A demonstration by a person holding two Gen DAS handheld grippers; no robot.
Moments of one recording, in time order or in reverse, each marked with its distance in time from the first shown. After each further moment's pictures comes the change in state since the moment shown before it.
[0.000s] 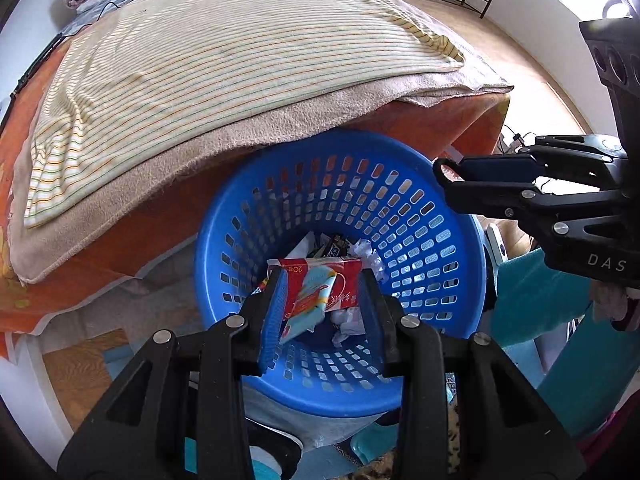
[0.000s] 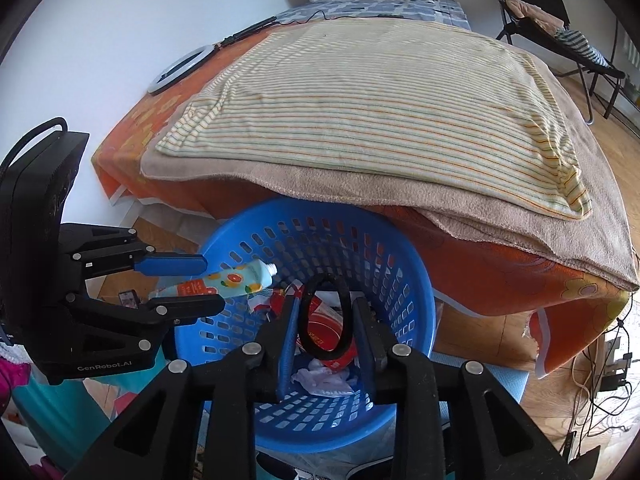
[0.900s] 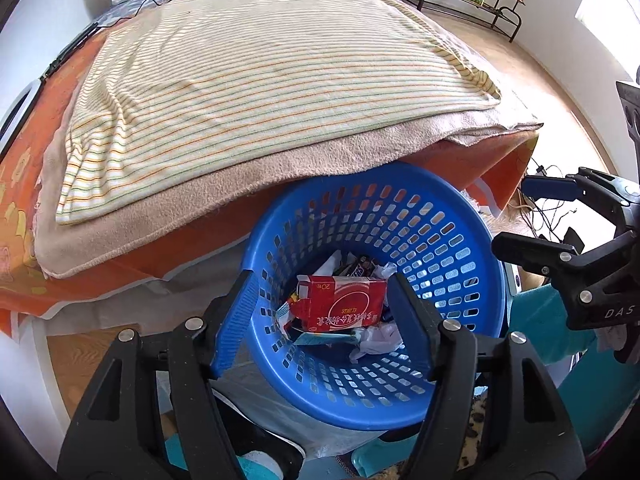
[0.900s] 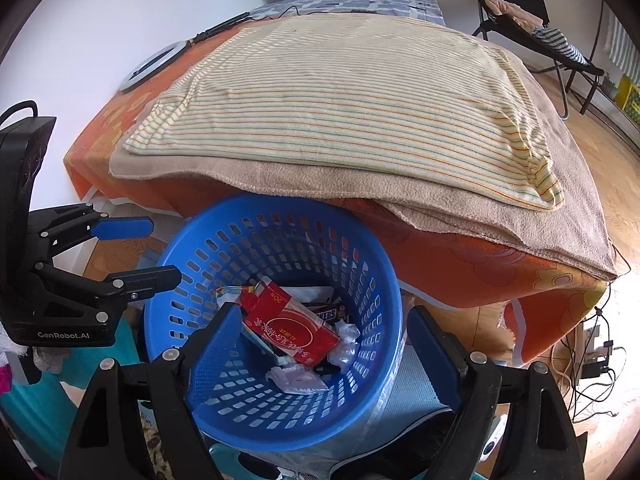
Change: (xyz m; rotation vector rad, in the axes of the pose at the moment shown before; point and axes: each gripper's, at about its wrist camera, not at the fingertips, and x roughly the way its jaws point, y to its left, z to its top) left arm -0.015 0.026 0.011 -0.097 -0.056 0.070; right arm 0.000 -0.010 0.000 0.031 0.014 -0.110
